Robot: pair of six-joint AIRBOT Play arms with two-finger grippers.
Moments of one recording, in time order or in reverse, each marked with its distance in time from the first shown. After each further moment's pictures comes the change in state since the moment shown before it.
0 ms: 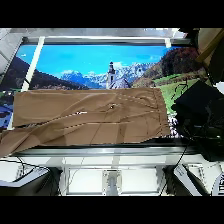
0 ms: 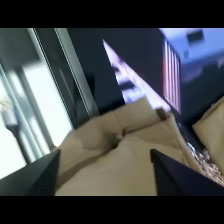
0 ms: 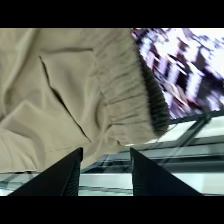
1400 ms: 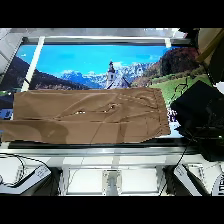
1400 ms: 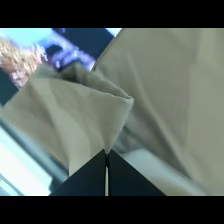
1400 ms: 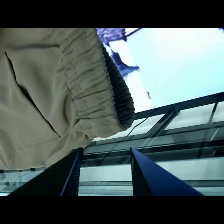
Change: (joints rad) left arm -0.193 0.079 0.185 -0.113 -0.285 0.083; right arm 0.003 0.000 0.020 -0.122 -0.016 0.006
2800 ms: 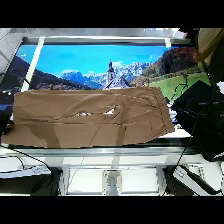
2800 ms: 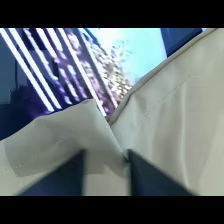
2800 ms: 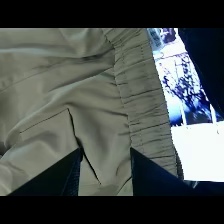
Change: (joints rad) left arm -0.007 -0.327 -0.079 -0.056 0.291 -0.202; right arm 0.252 -0.116 0.359 0.002 -0.061 0.096
